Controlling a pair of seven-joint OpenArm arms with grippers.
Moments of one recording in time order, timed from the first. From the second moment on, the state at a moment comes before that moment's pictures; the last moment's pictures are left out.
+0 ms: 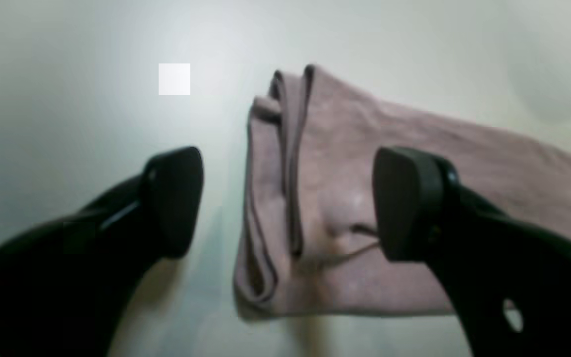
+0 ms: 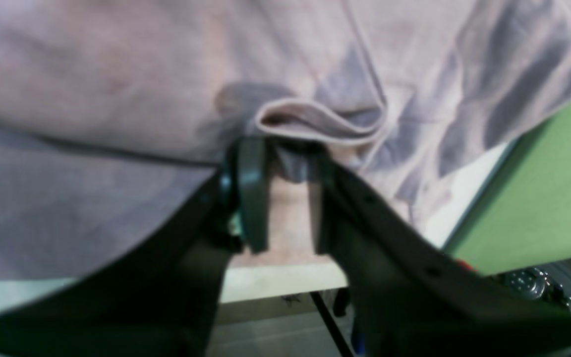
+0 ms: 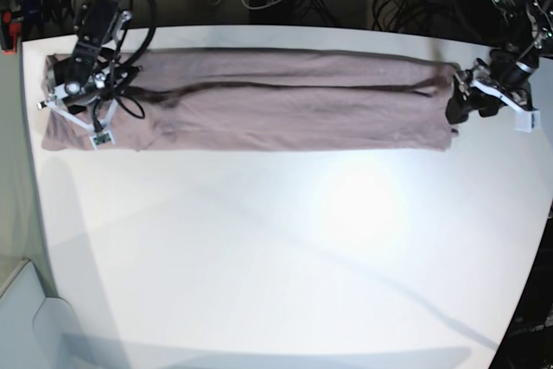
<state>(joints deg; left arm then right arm) 12.9 -13.9 -39.3 84.0 -43.2 -36.6 49.2 -4.7 -4.1 27.0 98.0 -24.7 39.2 -64.8</state>
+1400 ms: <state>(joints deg) 0.0 -17.9 -35.0 80.5 -33.3 -37.4 59.7 -5.8 -5.5 21.3 98.4 -23.7 39.0 -62.5</state>
